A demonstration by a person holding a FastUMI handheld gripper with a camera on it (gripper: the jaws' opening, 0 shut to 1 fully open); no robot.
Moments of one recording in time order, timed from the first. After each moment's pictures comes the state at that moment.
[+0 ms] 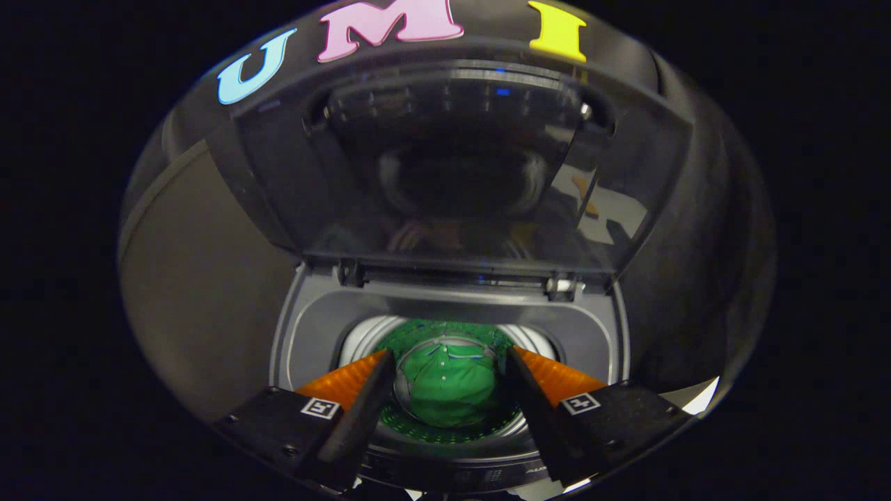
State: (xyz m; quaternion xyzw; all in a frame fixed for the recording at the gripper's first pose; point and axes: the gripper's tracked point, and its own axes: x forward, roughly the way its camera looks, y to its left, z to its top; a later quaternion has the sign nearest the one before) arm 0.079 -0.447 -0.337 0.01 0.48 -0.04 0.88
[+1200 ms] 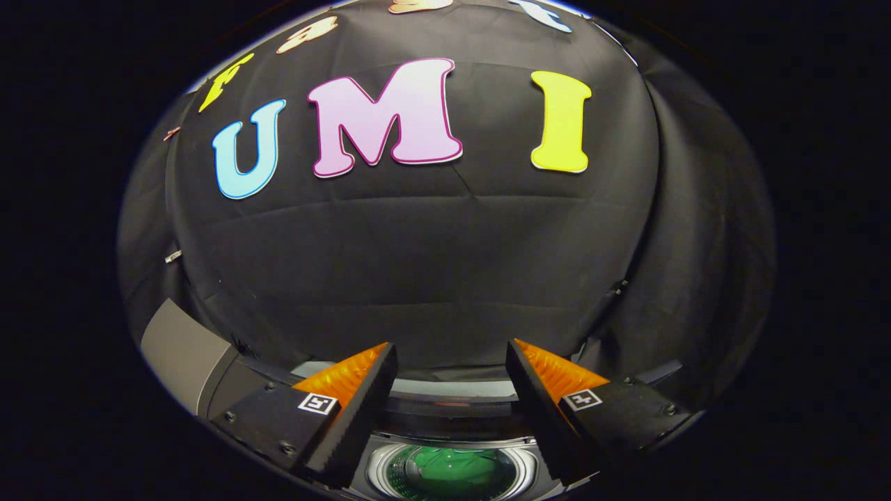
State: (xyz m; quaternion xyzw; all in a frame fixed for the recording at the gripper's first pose) arm 0.247 -0.449 -0.211 0.03 0.31 -0.03 0.95
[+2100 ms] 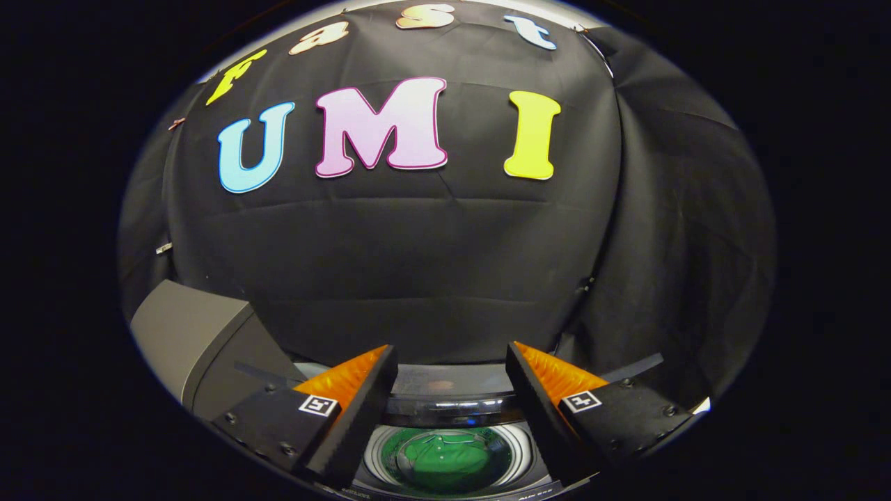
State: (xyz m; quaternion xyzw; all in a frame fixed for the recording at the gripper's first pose) arm 0.151 -0.439 -0.204 0.01 0.28 -0.08 0.96
